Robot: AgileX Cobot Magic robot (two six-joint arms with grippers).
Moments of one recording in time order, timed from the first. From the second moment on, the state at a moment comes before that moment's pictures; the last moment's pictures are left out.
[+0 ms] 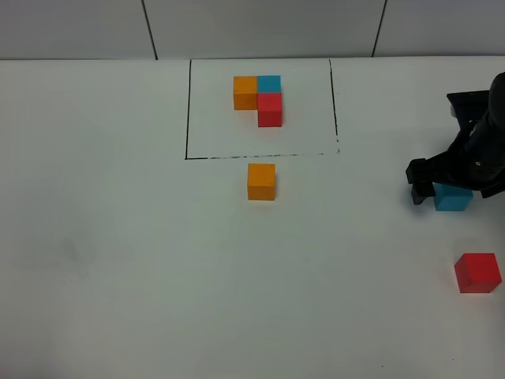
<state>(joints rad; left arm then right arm) -0.02 -0.01 -0.51 -0.06 1.06 0.11 0.06 1.95 -1.14 -0.03 0.64 -0.01</state>
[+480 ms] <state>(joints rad) -0.02 -0.01 -0.51 -0.06 1.06 0.11 0.06 1.96 -1.14 -0.10 0.63 0.04</state>
